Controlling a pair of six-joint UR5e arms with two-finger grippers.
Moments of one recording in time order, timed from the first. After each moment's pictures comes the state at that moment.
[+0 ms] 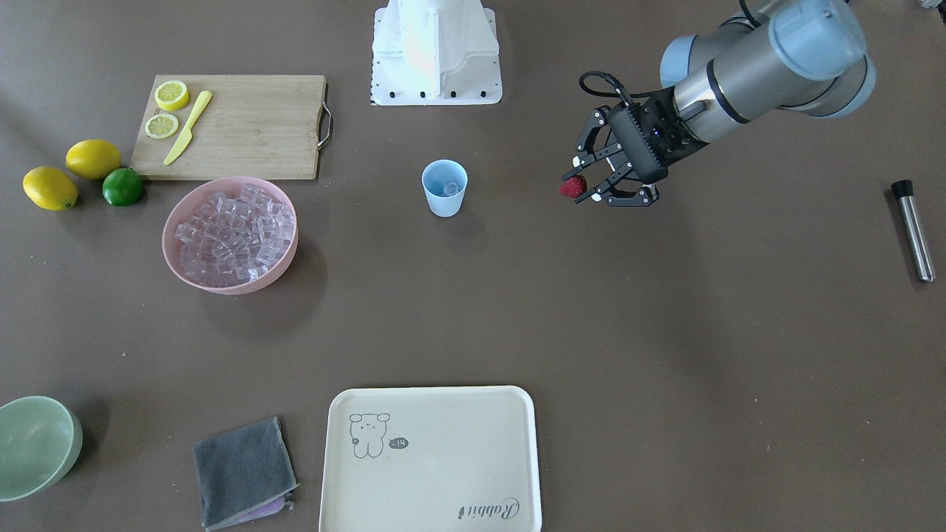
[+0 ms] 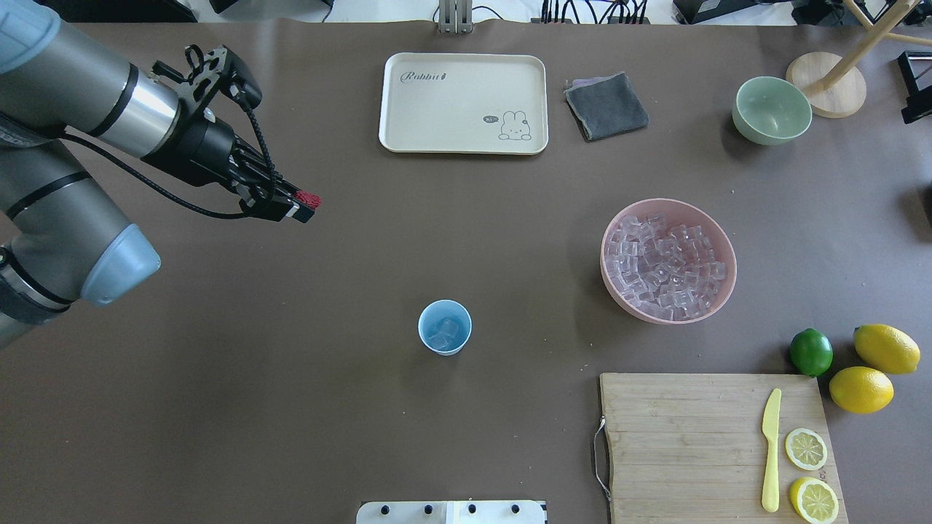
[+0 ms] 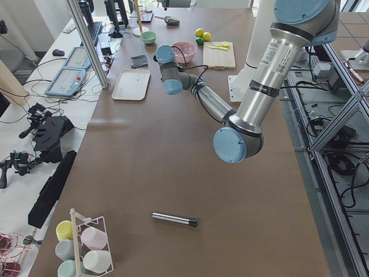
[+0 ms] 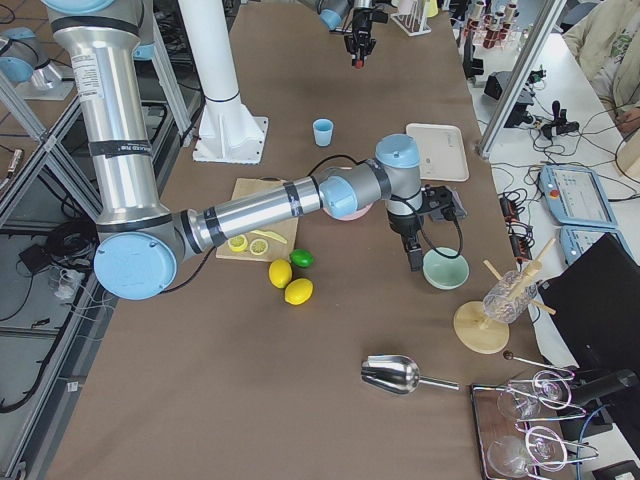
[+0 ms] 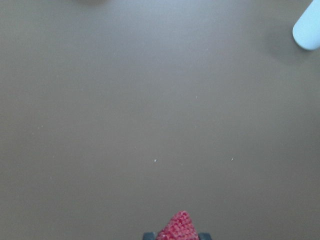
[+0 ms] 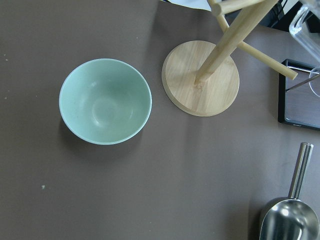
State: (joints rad) left arm -0.86 -2.02 -1.77 -2.17 -2.44 -0.37; right arm 1.34 -1.43 1.76 -1.43 2.09 0.30
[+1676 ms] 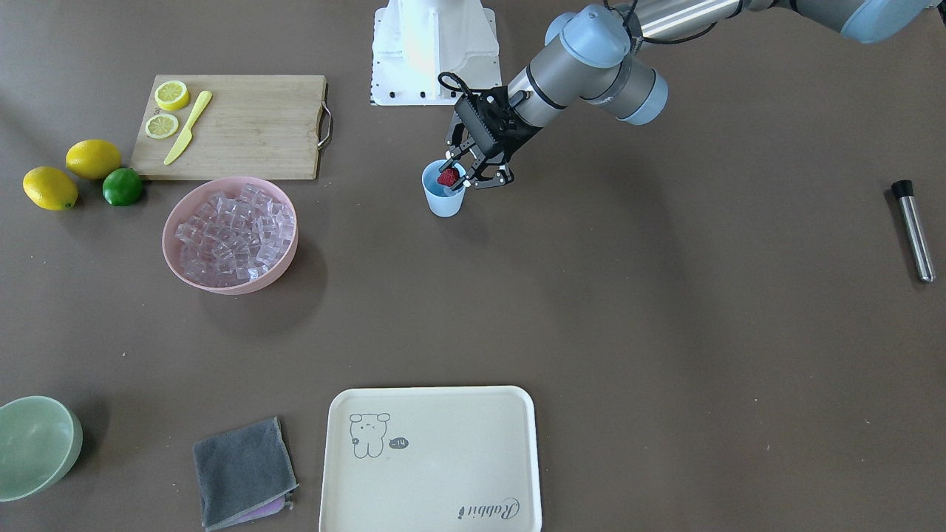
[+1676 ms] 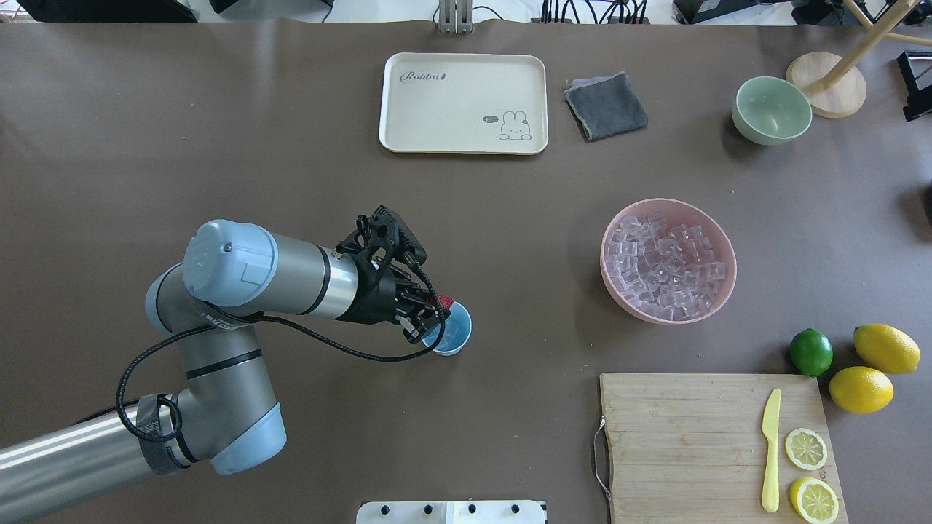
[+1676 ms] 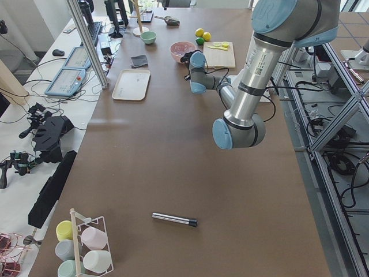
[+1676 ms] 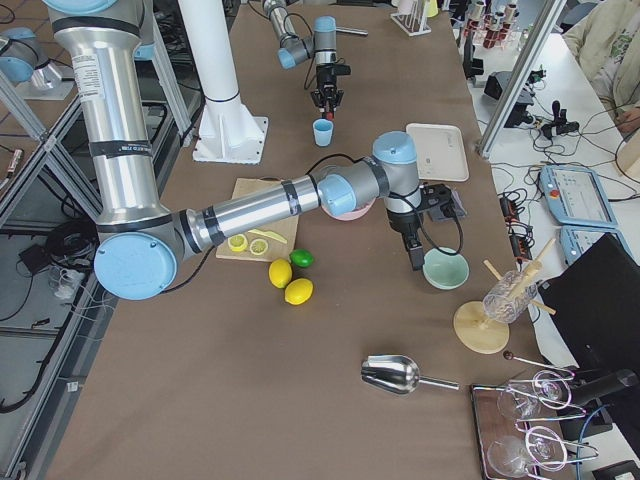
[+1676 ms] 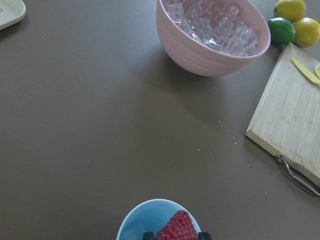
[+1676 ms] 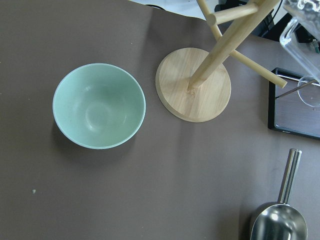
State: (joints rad) left arm -0.46 -2.09 -1.66 -2.39 -1.92 -0.55; right arm 1.33 -1.43 1.78 -1.43 2.04 0.30
